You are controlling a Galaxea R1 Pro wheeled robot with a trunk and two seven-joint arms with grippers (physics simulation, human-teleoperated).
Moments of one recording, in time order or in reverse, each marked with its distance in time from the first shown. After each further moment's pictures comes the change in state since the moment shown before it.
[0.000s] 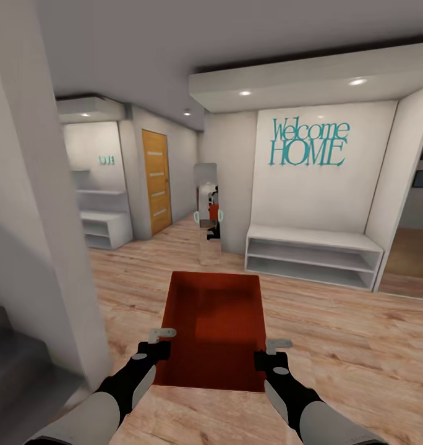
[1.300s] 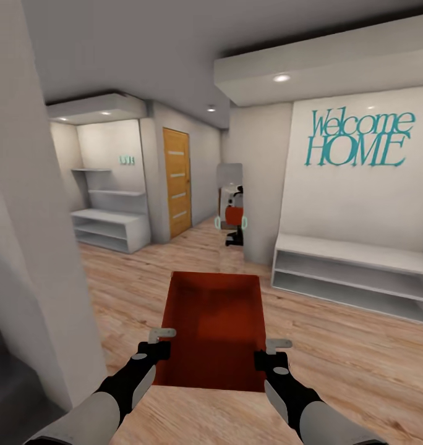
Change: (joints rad) left arm 0.000 0.000 0.000 0.000 0.000 0.001 0.000; right arm 0.000 0.000 -0.001 0.000 0.000 0.001 0.001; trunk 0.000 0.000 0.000
